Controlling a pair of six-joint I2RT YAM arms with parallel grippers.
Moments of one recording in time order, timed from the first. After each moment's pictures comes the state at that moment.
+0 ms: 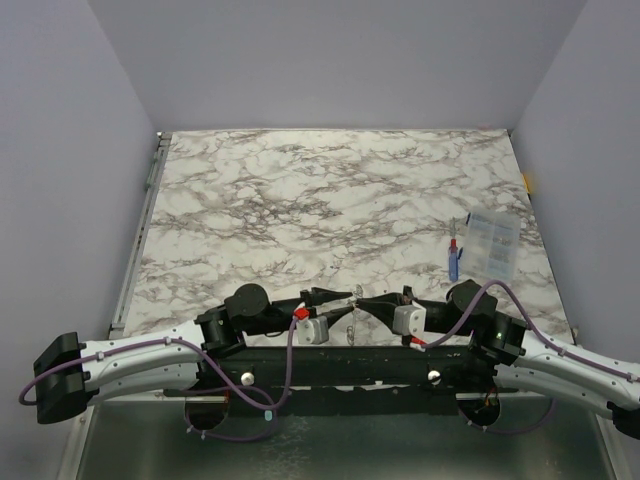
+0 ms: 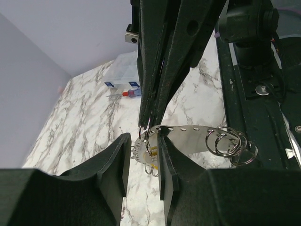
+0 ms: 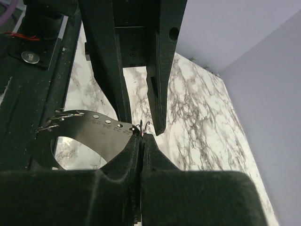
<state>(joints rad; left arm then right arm) -1.18 0.80 0.38 0.43 0.26 0.51 1.09 0.54 0.39 0.11 -0.33 -0.67</state>
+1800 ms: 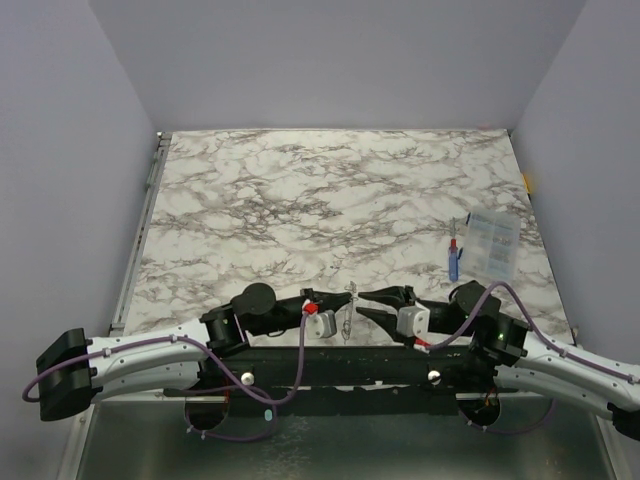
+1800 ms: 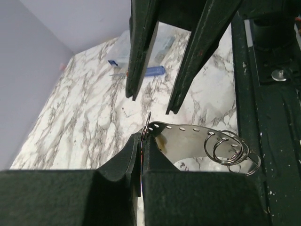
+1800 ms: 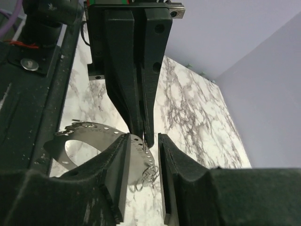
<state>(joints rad) -1.18 0.84 0.38 0.44 0.19 0.50 1.09 0.52 0.38 0.13 -0.35 -0.66</state>
